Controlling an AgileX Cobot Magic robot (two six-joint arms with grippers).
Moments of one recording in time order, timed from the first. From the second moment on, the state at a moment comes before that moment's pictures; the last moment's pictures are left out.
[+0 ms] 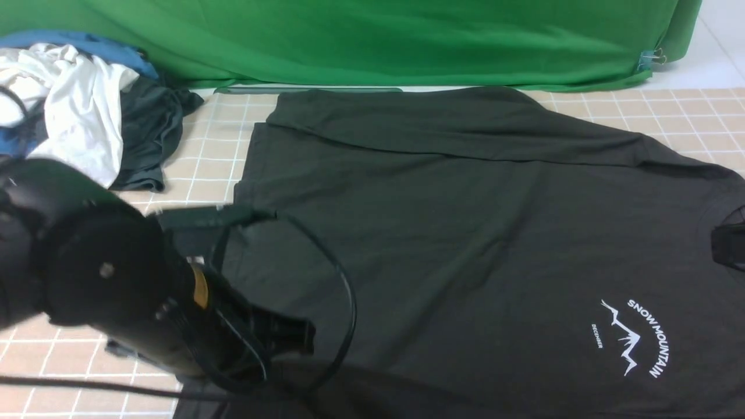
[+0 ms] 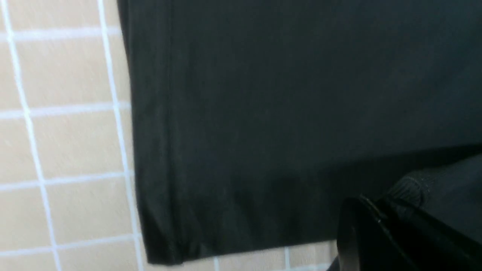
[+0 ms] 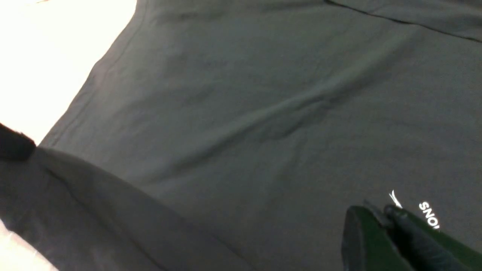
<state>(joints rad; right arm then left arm) 0.17 0.79 -0.83 0.39 0.86 -0.24 -0.59 1.27 -0.86 0.03 0.93 -0.54</state>
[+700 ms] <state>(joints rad) 0.17 0.79 -0.83 0.39 0.86 -0.24 -0.40 1.49 -1.17 0.24 0.86 -0.52</state>
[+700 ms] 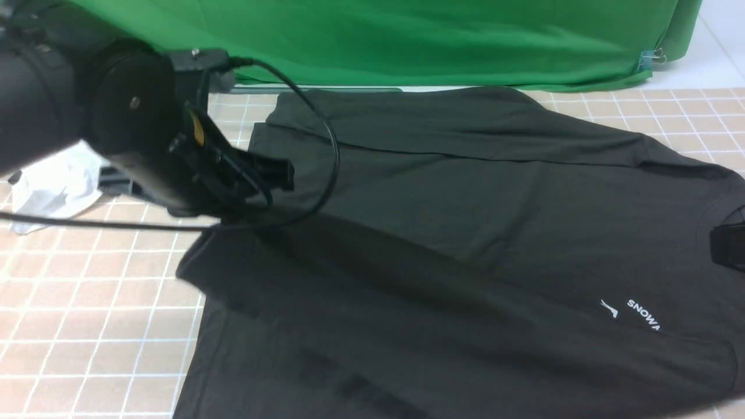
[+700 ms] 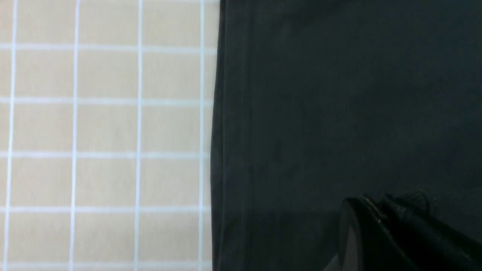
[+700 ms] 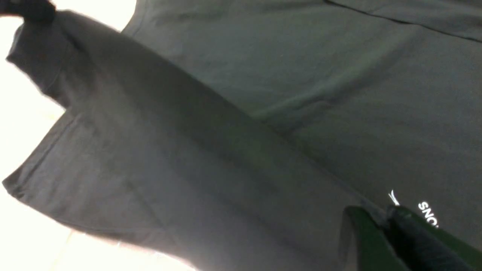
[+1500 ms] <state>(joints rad) 0.17 0.79 -0.83 0.39 0.85 -0.24 -0.32 1.69 -1.18 0.37 0.54 -0.46</state>
